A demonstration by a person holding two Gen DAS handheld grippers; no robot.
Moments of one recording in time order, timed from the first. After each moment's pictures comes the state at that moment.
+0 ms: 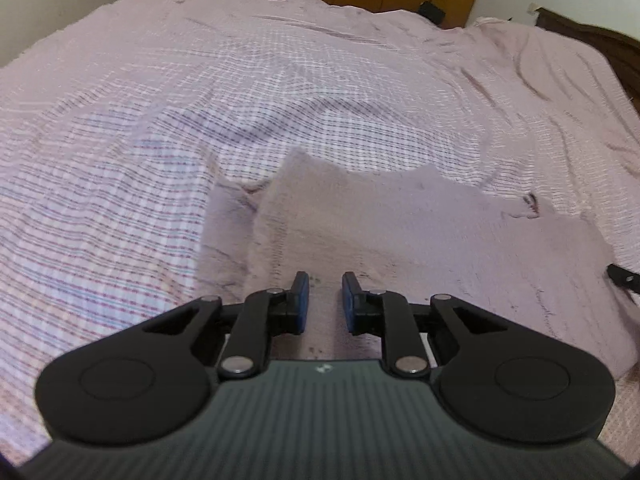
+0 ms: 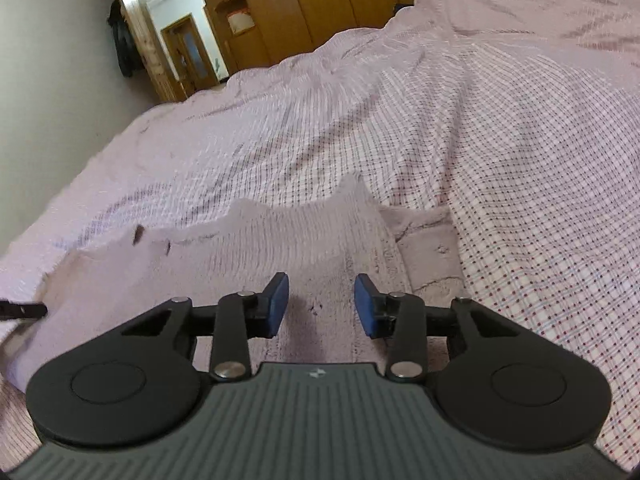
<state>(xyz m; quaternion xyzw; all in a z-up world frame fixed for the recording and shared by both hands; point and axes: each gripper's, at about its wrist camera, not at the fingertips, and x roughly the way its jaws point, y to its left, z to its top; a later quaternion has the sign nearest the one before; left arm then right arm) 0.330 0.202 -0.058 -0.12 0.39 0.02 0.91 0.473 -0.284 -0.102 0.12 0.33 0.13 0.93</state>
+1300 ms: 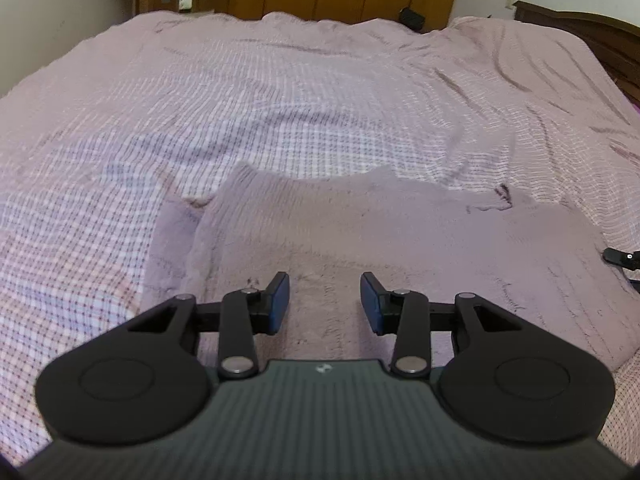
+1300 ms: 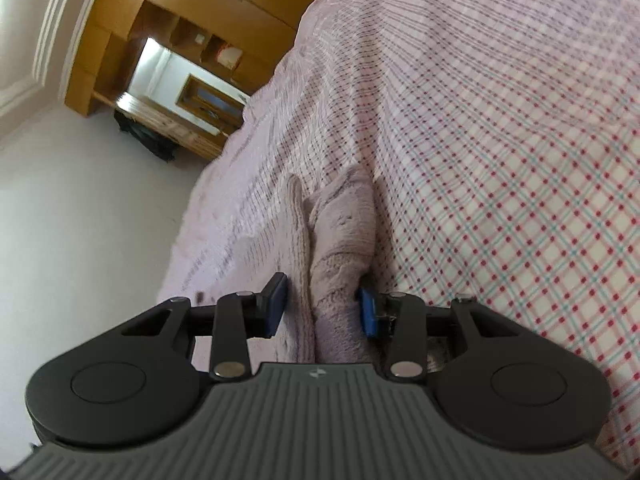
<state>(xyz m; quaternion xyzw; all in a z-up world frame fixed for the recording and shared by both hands) 0.327 0.157 -0.054 -0.09 0.36 0.00 0.93 0.498 -0.389 -0.160 0.40 0.36 0.20 0.82</state>
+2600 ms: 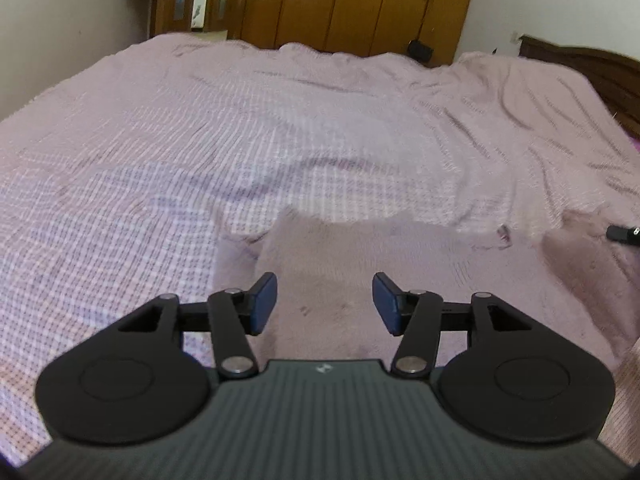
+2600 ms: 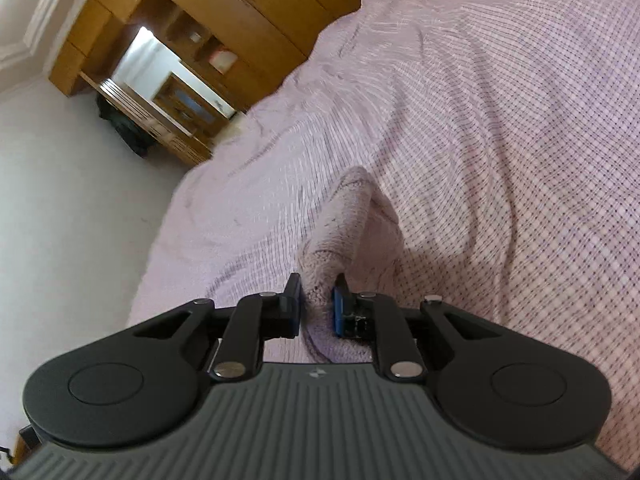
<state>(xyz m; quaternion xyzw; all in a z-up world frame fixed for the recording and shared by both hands) 0.301 0.193 -0.020 -0.10 0.32 0.02 0.94 0.474 -0.265 -0.025 0.31 0.36 0.14 0.87</state>
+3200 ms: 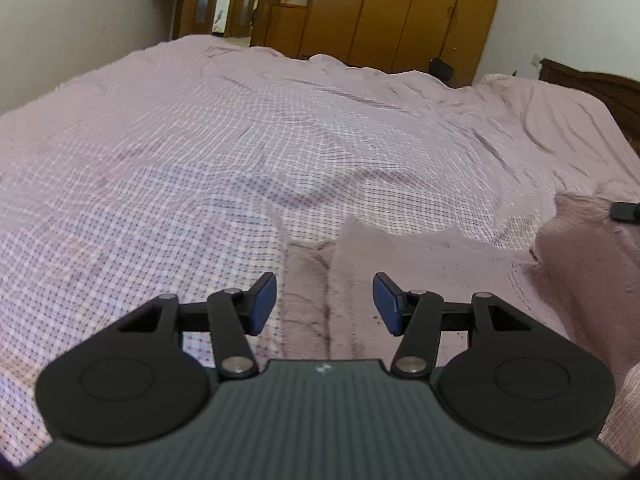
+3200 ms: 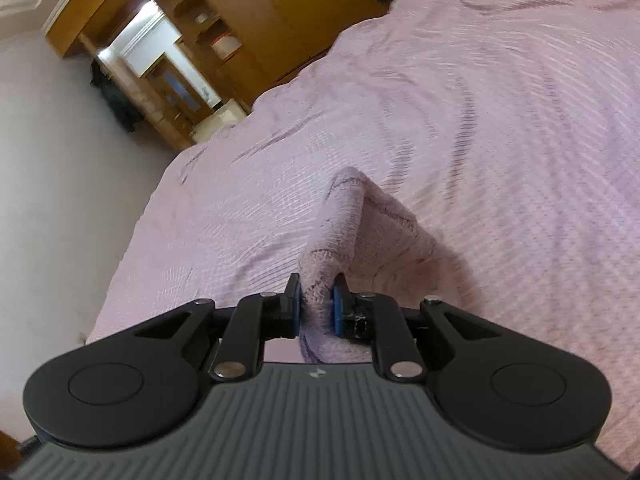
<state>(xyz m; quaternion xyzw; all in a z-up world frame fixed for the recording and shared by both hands) 0.292 0.246 -0.030 -0.13 0.30 0.04 0.94 0.457 -0.111 0.024 0.24 0.35 0.12 0.90</state>
